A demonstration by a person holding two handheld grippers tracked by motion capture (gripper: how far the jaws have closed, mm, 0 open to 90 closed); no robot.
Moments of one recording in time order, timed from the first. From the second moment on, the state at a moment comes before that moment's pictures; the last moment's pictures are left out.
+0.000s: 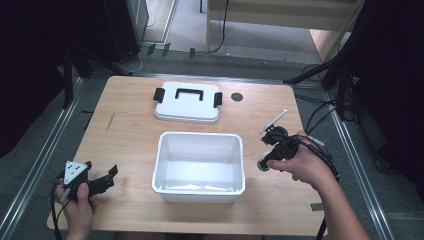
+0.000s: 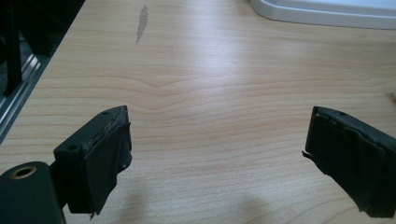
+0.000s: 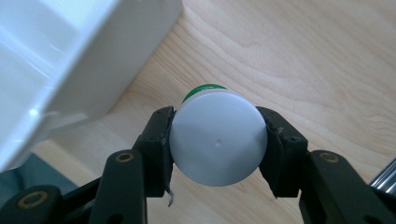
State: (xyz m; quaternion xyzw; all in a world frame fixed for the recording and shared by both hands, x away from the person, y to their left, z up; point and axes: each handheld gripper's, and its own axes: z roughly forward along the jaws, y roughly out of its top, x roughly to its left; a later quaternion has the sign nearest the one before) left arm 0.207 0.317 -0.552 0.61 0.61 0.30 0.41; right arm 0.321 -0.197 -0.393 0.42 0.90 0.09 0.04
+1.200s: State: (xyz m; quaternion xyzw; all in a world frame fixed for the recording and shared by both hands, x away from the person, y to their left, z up) left arm 0.208 0.318 -0.552 0.61 0.61 0.30 0.41; right arm 0.316 -0.098 -0.378 0.32 0.94 0.10 0.01
